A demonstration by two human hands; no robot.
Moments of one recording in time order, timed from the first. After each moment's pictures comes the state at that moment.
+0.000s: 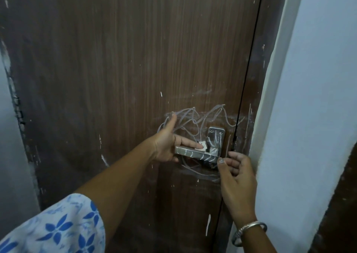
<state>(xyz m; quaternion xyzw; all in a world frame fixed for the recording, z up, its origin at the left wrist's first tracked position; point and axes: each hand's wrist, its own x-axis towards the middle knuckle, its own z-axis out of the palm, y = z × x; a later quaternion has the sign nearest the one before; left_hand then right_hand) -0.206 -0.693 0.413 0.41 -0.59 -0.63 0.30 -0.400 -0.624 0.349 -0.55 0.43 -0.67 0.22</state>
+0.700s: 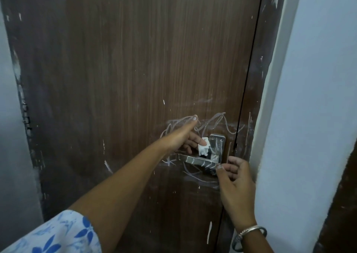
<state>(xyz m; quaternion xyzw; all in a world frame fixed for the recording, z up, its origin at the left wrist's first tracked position) -0.235 -0.669 0.448 0.49 -0.70 -0.38 0.36 -0.400 -0.623 0.354 -0.58 0.44 -0.65 0.23</state>
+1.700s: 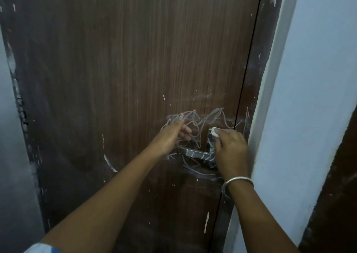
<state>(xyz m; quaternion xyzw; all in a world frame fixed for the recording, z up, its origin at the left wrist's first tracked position) -0.219 -0.641 0.430 0.47 -0.68 -0.28 0.48 -0.389 -0.649 0.403 -0.68 0.46 -0.55 -0.18</state>
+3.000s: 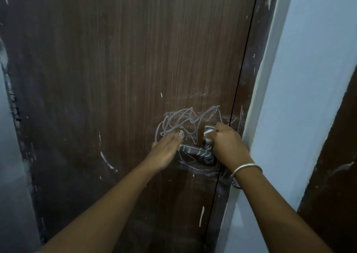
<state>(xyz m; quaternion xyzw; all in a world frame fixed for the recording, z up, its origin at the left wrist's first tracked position) -0.219 -0.622 0.394 0.55 -0.66 -0.28 0.41 -0.402 -0.645 0.430 -0.80 0.49 -0.24 -0.25</state>
